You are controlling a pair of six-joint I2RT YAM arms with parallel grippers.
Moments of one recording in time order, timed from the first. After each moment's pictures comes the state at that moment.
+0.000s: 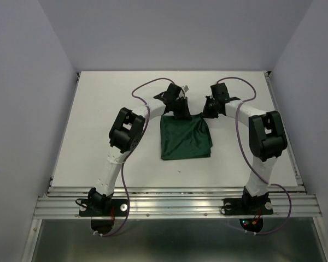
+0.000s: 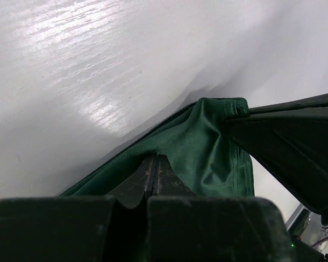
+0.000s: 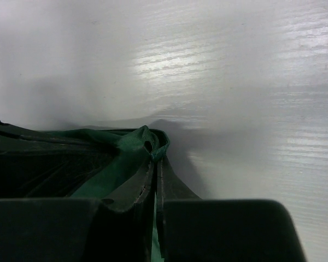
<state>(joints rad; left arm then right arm) -0.59 2.41 1.89 -0.30 0.43 -0.59 0.26 1.95 1.34 -0.30 -0.10 0.50</state>
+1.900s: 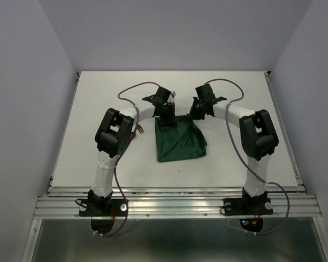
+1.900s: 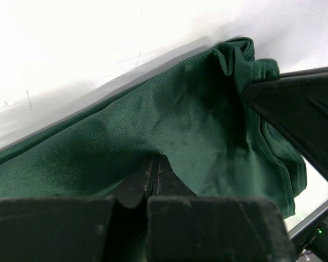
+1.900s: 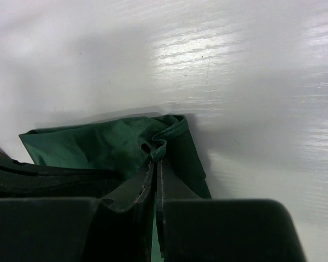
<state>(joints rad) -0.55 2.18 1.60 -0.41 0.31 -0.52 0.39 2.00 1.42 -0.32 -0.07 0.68</state>
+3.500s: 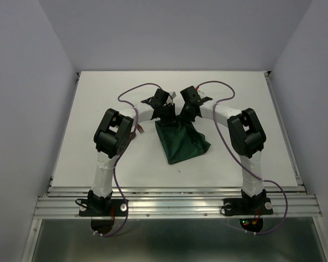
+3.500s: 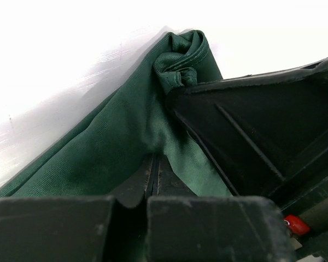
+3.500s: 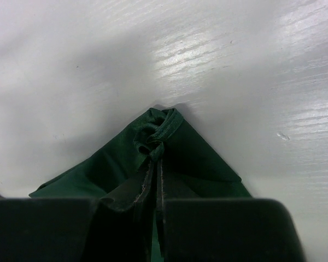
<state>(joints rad) -0.54 2.17 1.52 -0.28 0.37 -0.52 0.51 2.12 1.56 -0.42 0.16 0.87</state>
